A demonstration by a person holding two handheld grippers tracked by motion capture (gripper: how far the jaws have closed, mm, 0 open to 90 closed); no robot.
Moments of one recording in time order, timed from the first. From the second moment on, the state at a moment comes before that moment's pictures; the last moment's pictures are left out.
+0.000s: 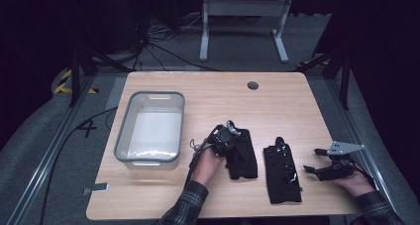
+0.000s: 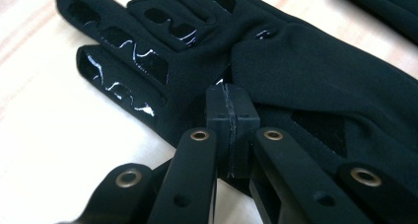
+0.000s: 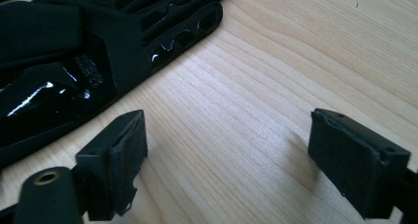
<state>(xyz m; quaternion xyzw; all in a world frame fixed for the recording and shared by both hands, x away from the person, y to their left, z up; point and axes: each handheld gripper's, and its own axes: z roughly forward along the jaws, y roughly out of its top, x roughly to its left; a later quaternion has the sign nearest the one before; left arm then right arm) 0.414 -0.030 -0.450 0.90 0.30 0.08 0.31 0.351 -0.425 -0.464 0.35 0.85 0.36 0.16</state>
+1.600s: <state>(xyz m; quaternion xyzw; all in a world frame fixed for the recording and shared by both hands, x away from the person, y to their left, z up) 0.370 -0.037 -0.453 0.92 0.20 0.03 0.33 0.351 -0.354 -0.455 0.23 0.90 0.37 0.08</state>
